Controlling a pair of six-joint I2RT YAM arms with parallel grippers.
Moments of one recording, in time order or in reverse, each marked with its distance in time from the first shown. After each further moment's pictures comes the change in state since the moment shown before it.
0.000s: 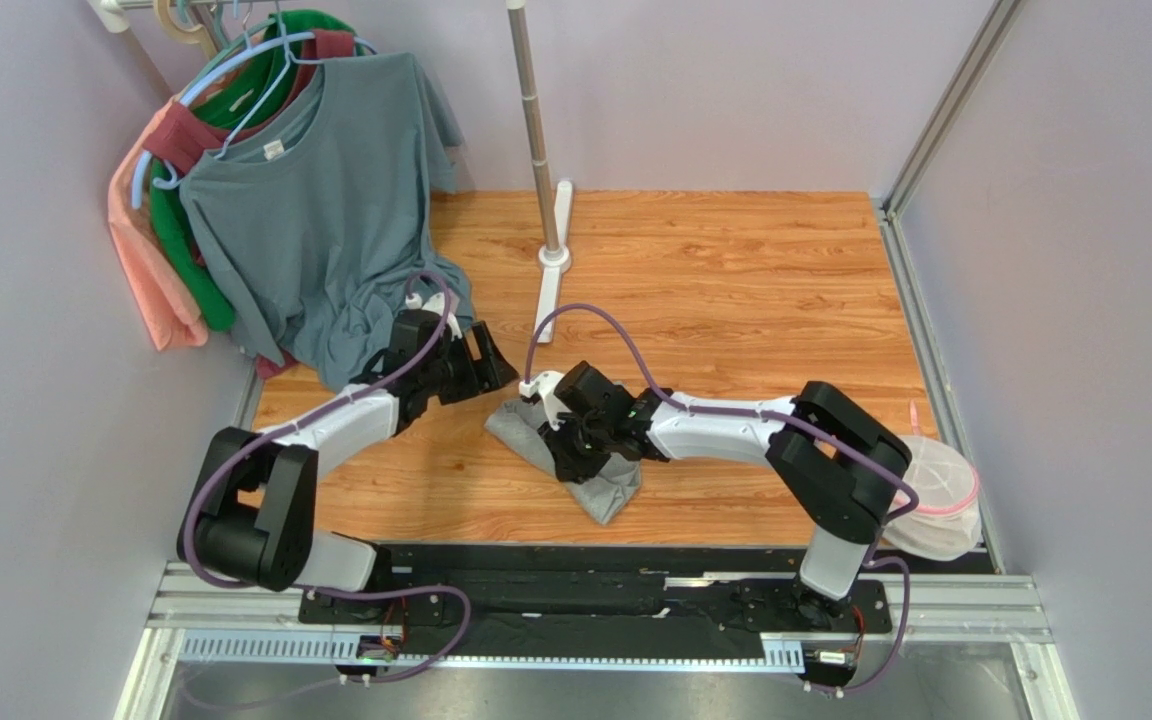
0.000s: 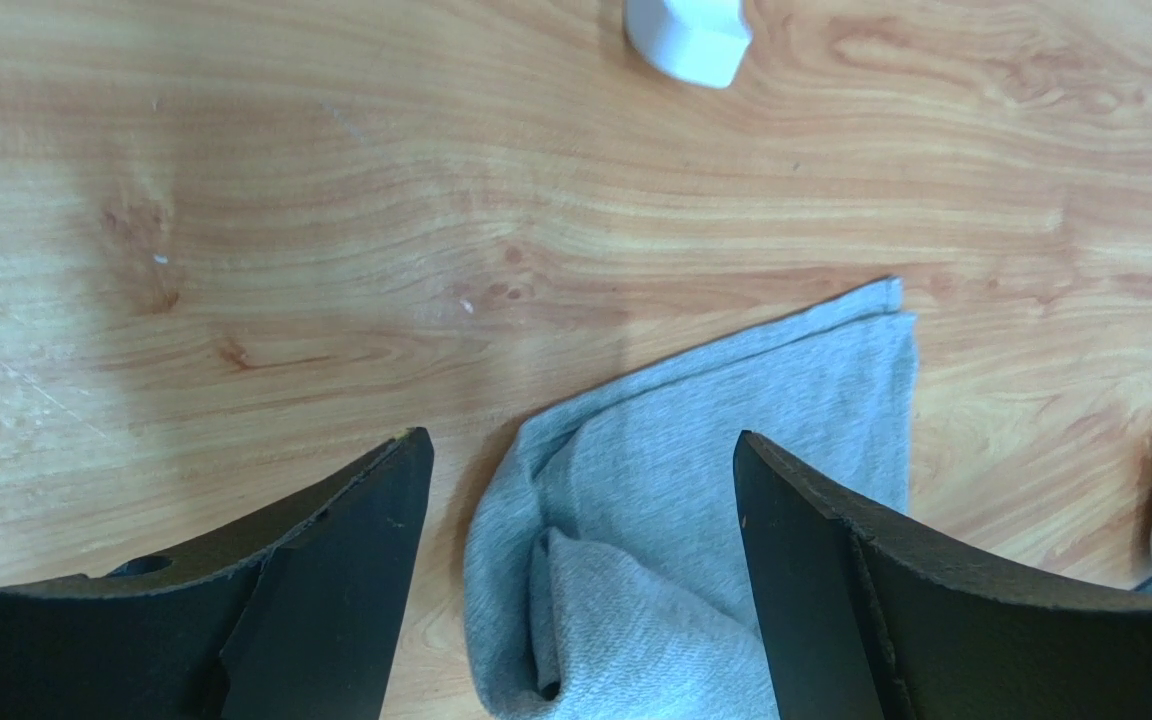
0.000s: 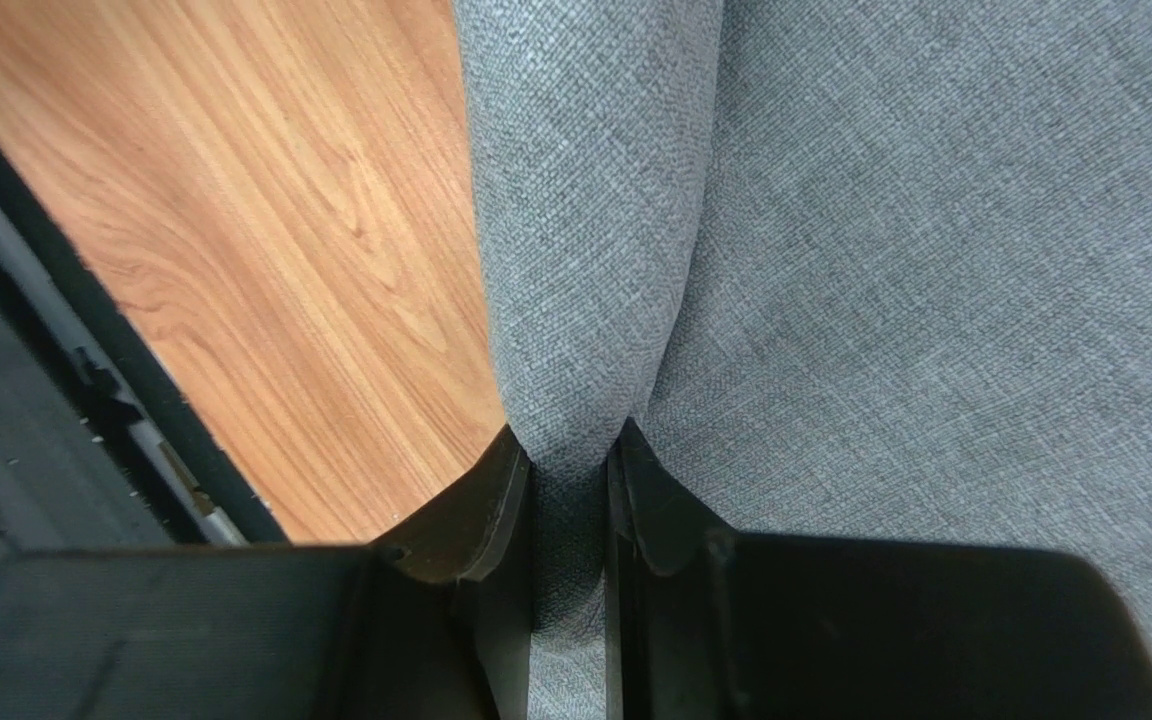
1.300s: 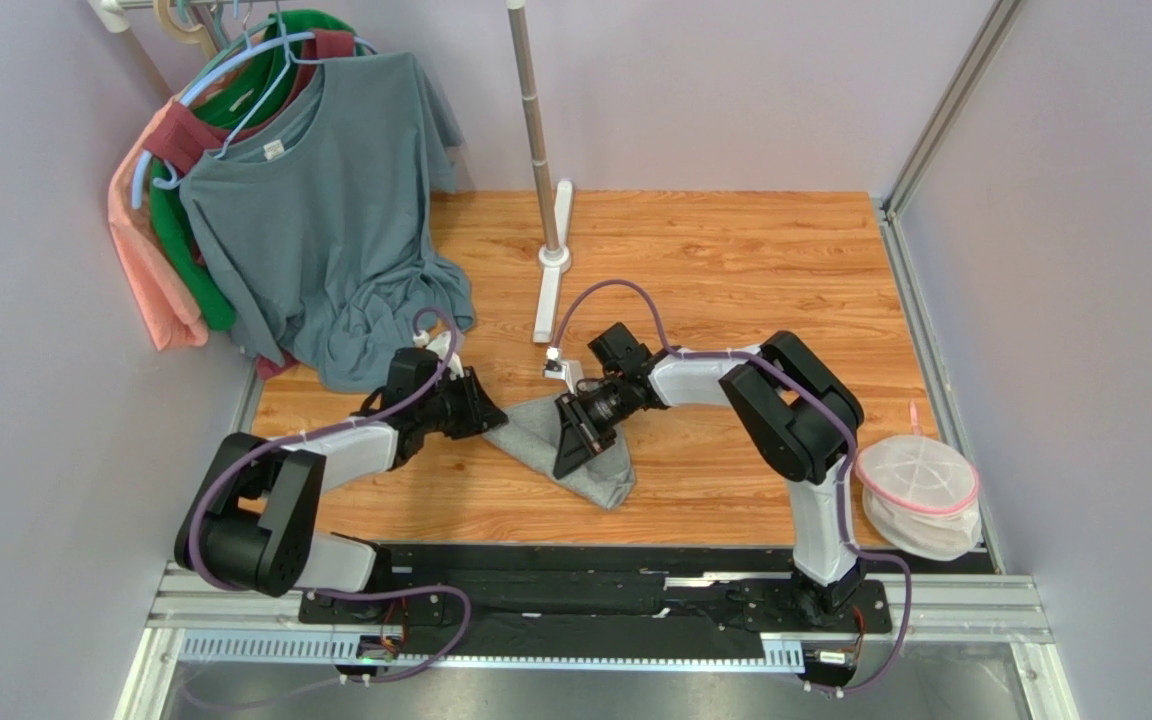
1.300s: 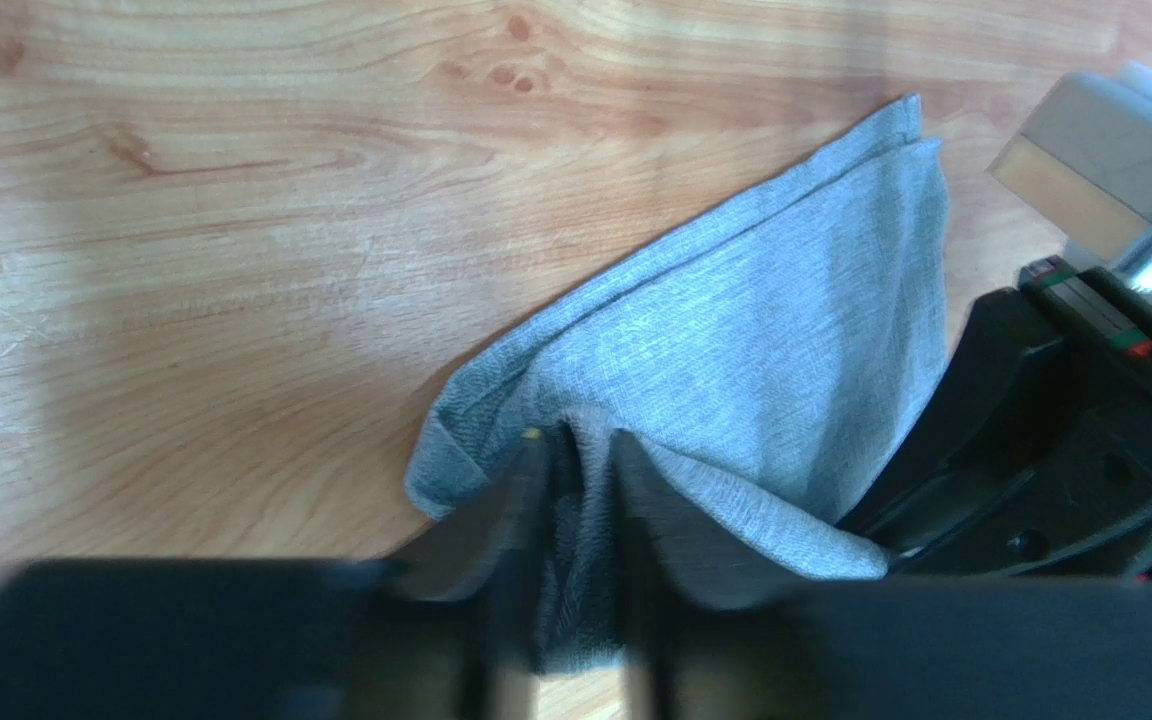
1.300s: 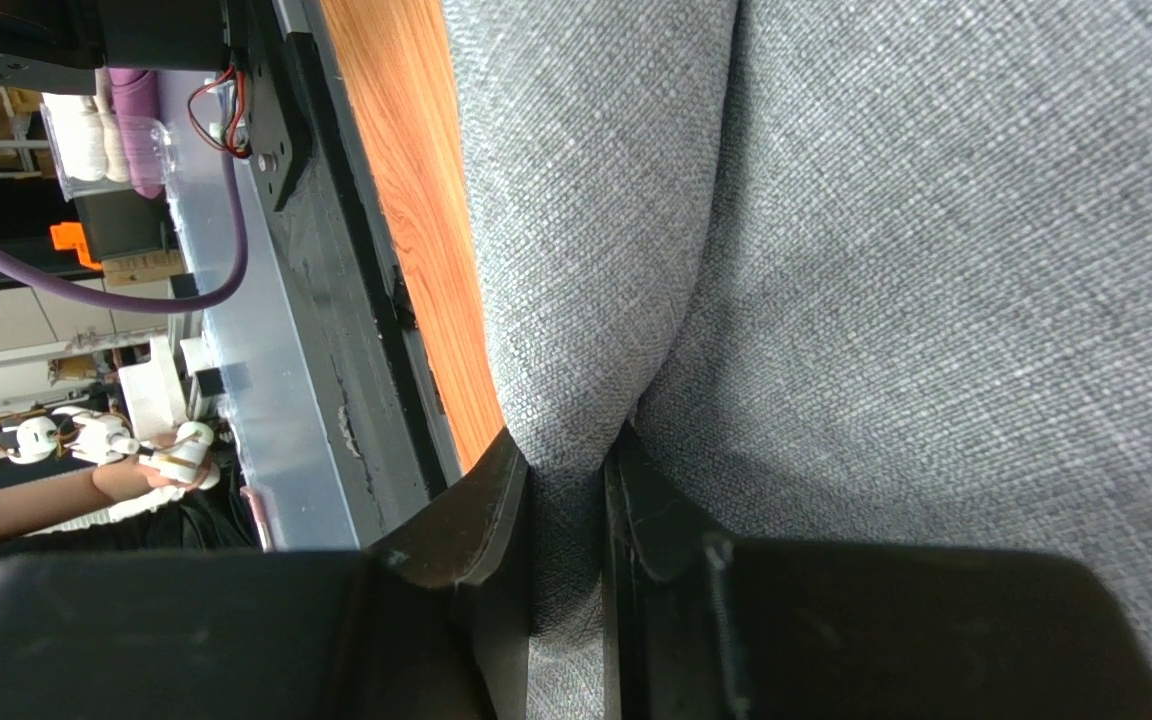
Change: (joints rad) left arm 0.003 -0.041 -0.220 0.177 0.114 0.021; right arm -0.281 0.265 0.126 -0.010 -0.766 0.015
